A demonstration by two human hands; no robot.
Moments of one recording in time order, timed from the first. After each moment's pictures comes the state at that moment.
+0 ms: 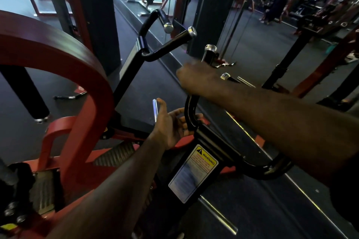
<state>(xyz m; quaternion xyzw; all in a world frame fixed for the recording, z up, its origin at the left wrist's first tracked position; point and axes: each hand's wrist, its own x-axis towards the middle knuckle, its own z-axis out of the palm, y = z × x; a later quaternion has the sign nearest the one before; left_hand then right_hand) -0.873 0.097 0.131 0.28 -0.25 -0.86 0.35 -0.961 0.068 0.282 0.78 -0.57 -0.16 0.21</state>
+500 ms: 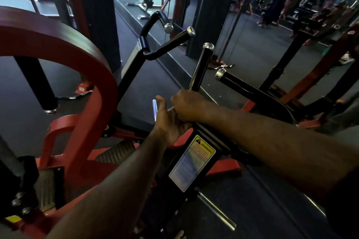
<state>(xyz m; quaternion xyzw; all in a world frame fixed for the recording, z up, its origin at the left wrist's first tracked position) -0.864 0.124 0.141 0.28 -0.22 -0.85 0.39 -0.944 0.127 0.237 0.80 -0.59 -0.13 0.03</state>
